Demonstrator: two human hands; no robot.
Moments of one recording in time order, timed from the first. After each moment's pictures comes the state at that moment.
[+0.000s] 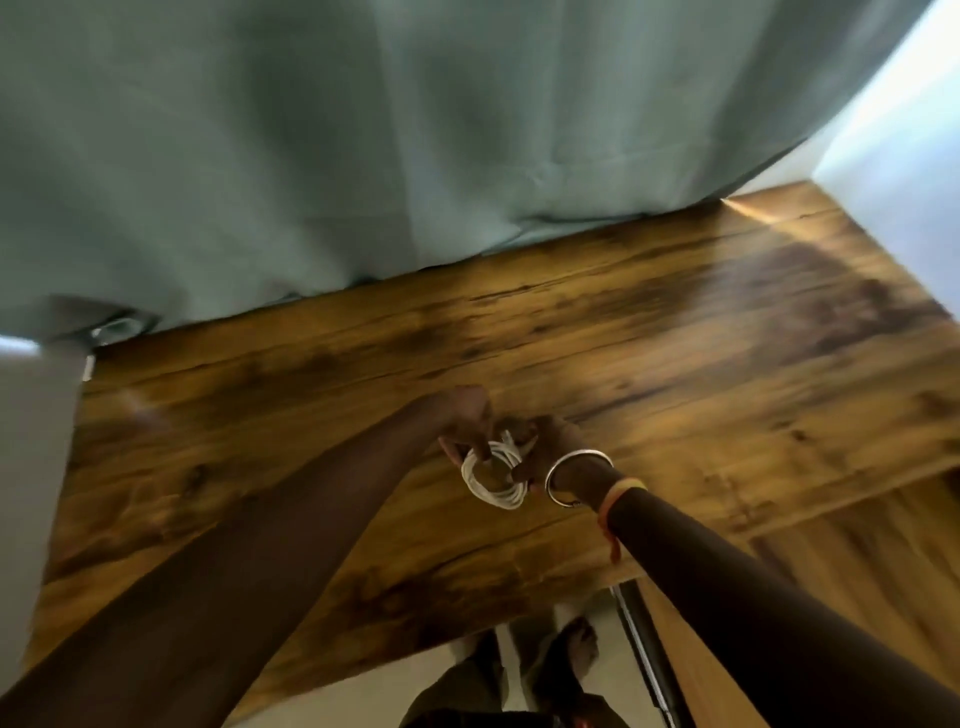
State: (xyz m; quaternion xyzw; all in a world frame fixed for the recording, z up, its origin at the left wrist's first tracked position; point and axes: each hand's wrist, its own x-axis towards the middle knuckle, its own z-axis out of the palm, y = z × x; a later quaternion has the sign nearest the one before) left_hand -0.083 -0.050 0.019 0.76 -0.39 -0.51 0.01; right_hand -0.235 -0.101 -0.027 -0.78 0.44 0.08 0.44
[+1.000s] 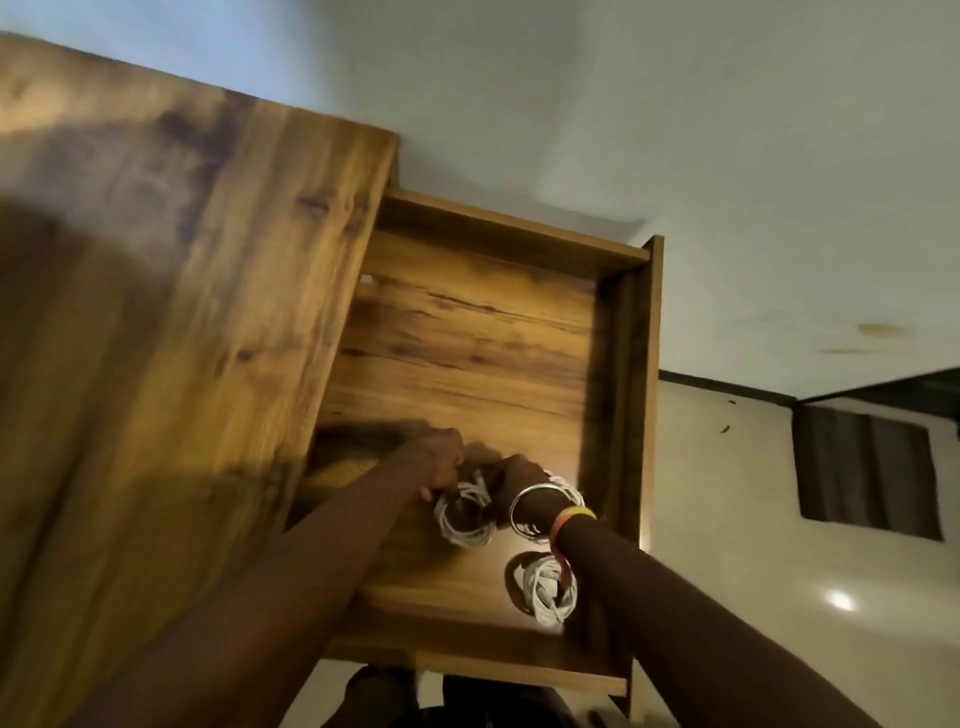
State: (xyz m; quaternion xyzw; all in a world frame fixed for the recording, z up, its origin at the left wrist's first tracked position) left_hand -0.584 -0.168 -0.130 0.40 -0.71 -0.46 -0.36; right_hand -0.692 -0.058 -0.132 -0.35 0.79 0.02 0.50
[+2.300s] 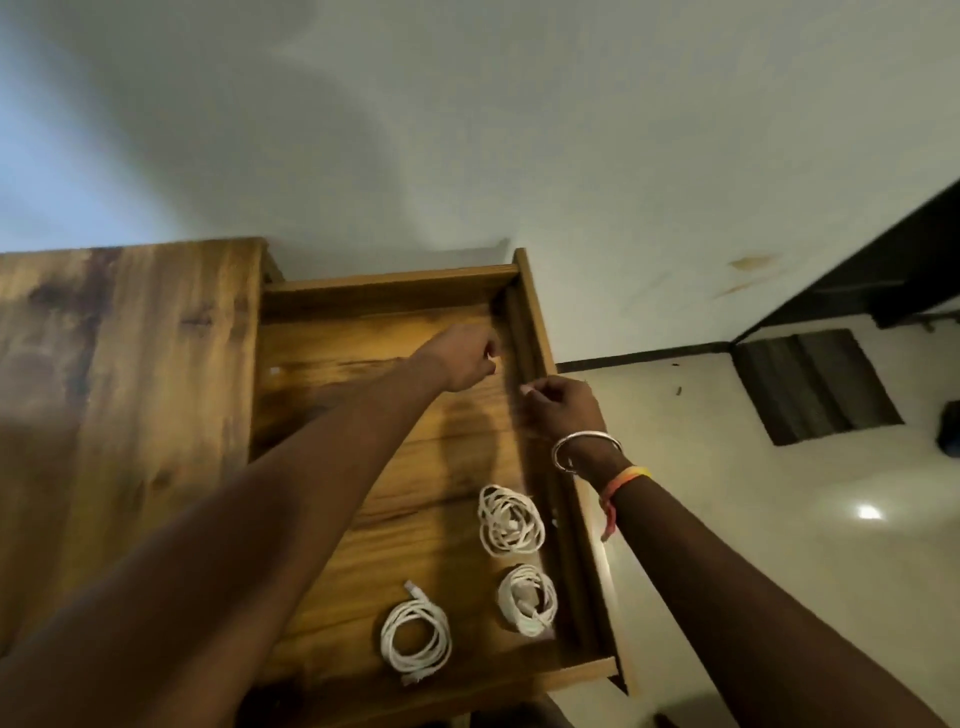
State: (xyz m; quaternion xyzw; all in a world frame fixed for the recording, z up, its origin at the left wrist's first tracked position) left_hand -0.747 -0.203 -0.033 0.21 -0.93 -0.27 -0.14; right_hand -0.807 -0.027 -0.066 -0.10 0.80 -0.47 0.36
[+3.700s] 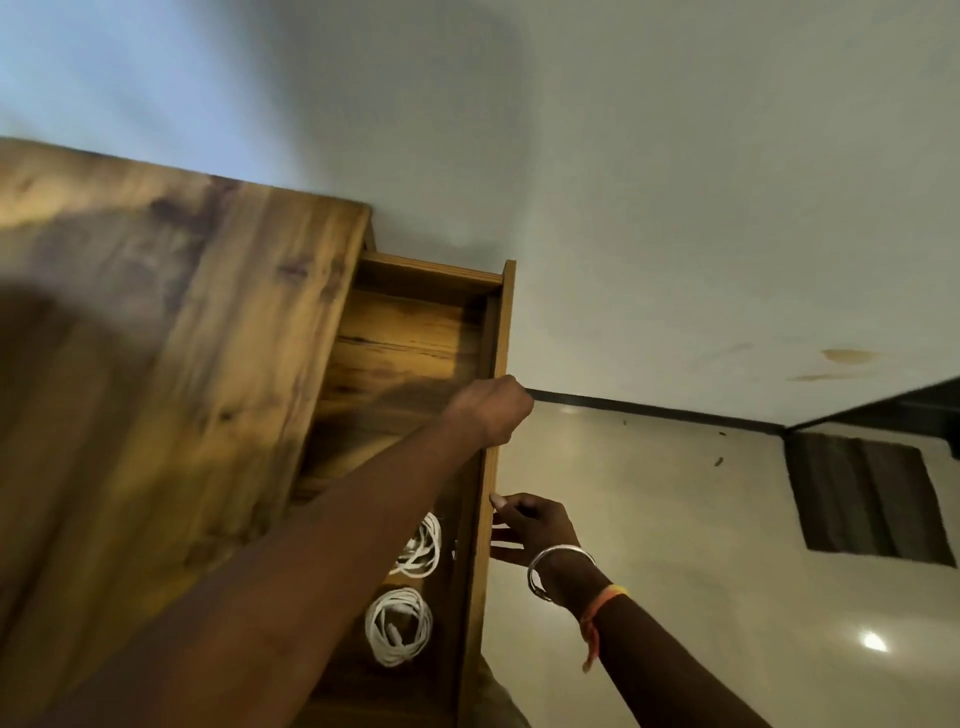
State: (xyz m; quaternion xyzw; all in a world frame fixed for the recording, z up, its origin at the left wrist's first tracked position) left_hand -0.701 -0.197 -0.085 0.15 -0.97 -0.06 -0.18; right_hand -0.710 -0.016 -0.116 0.01 0.68 -0.45 0.57
